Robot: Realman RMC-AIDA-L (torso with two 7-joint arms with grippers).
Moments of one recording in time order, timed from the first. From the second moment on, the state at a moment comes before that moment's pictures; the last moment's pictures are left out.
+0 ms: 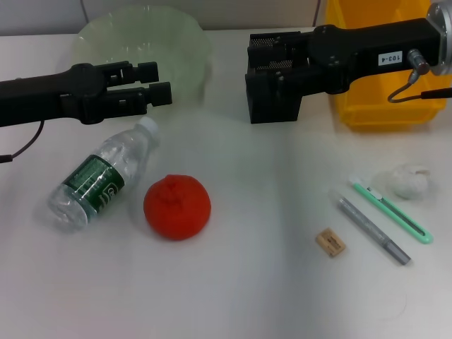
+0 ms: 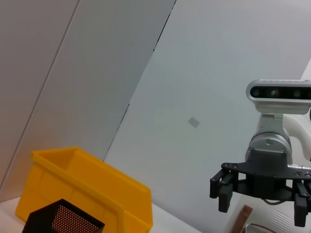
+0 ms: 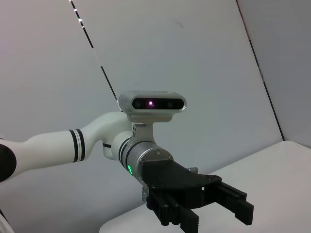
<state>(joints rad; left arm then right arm) -0.55 -1.91 0.91 0.61 1.61 1.70 -1.64 0.80 1.98 -0.84 -0.69 -1.82 -1.75 1.76</state>
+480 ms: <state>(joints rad) -0.54 -1.91 0.90 0.61 1.61 1.70 -1.64 0.79 1.98 -0.84 -0.69 -1.82 -1.74 1.76</state>
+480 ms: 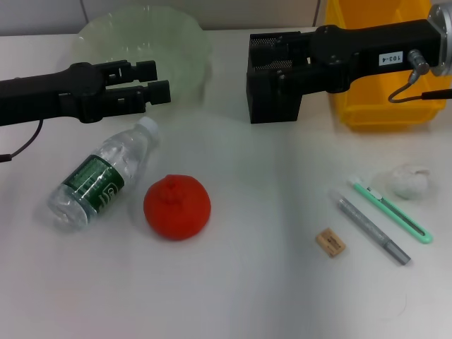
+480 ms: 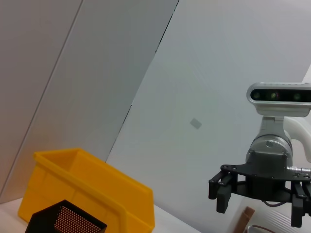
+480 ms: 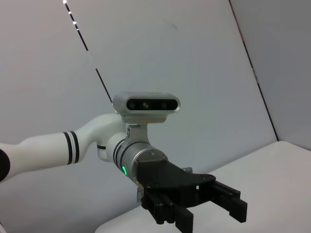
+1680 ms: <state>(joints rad) -0.60 -1.93 0.90 0.99 1.97 1.74 -2.03 0.57 1.99 -0.54 -0.57 -1.42 -1.72 1.50</state>
